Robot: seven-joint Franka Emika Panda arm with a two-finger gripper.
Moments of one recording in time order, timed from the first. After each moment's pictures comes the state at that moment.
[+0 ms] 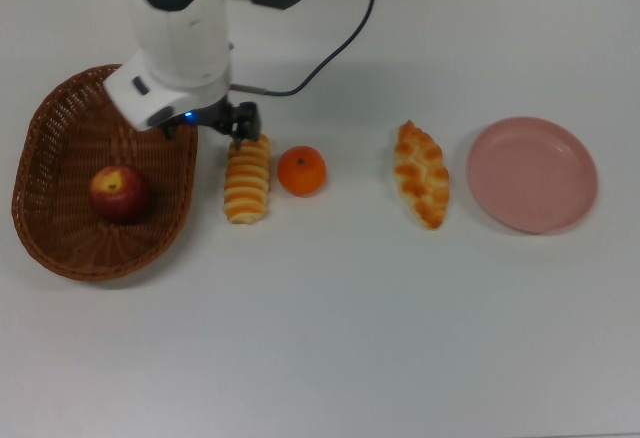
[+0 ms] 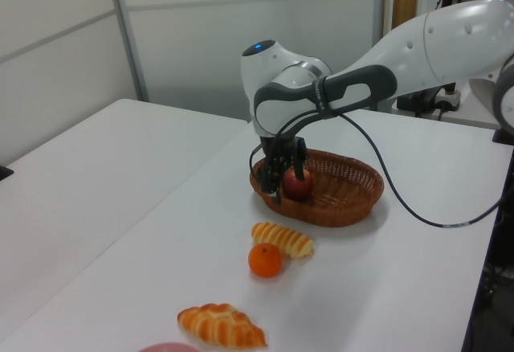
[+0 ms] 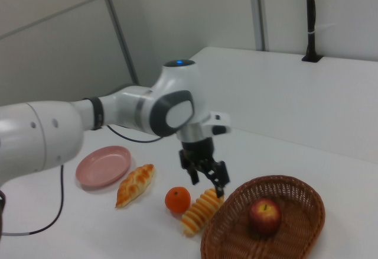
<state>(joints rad) -0.08 0.32 0.08 -1.65 -0.13 1.89 0.10</state>
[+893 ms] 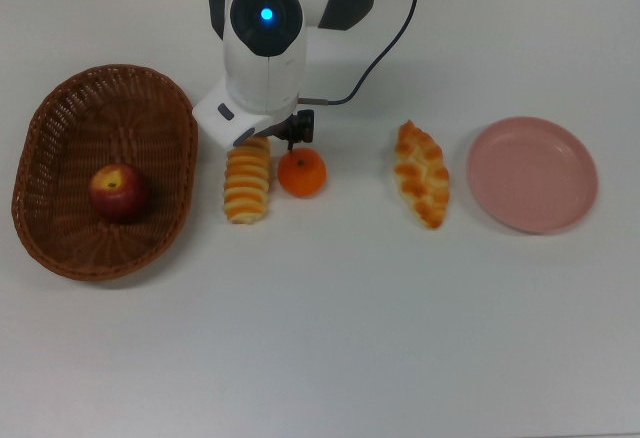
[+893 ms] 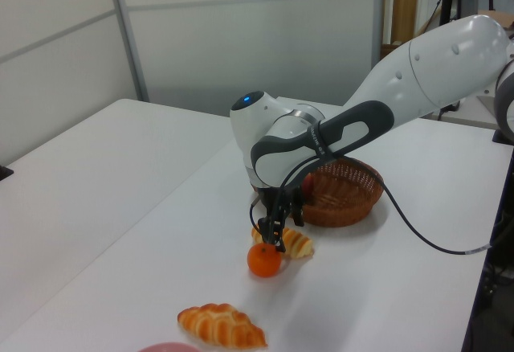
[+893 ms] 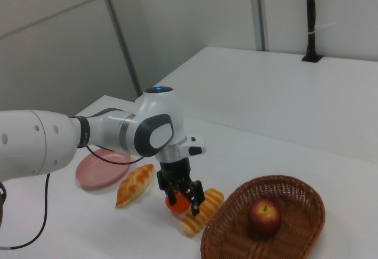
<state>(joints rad) 0.03 0.33 0.06 -1.82 -0.12 1.99 0.12</state>
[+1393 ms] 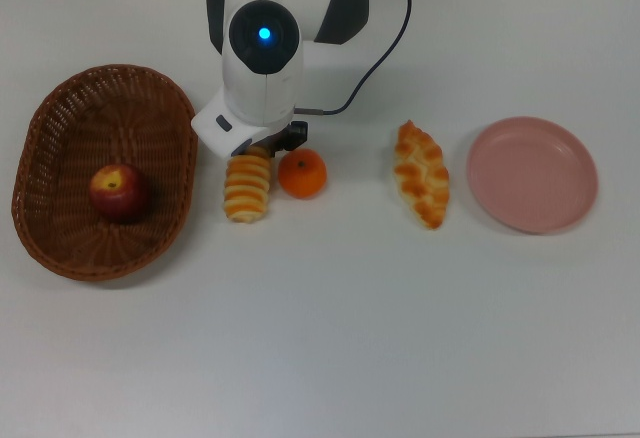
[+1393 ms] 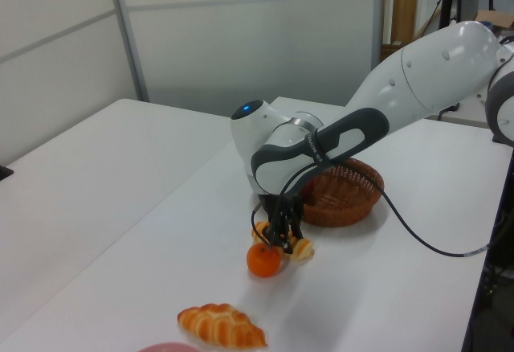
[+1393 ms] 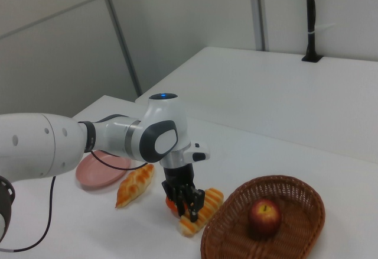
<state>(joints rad) 0.02 0.36 0.06 -1.82 -0.14 2.00 0.12</state>
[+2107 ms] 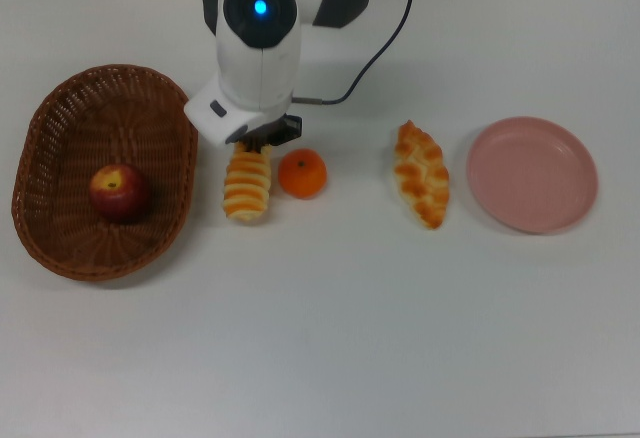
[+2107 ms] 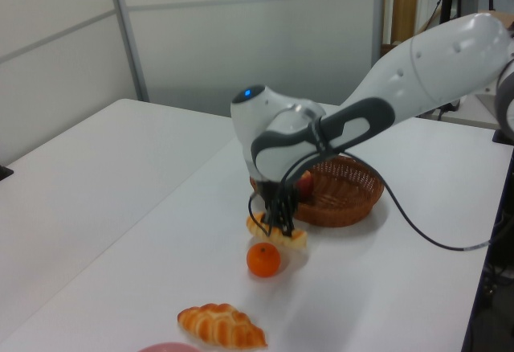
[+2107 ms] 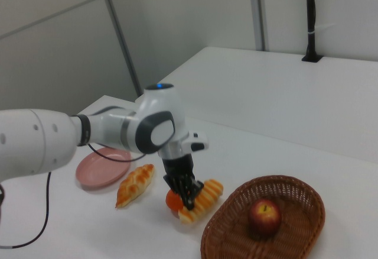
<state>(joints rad) 0.02 0.31 0.06 -1.80 -0.14 1.99 0.12</state>
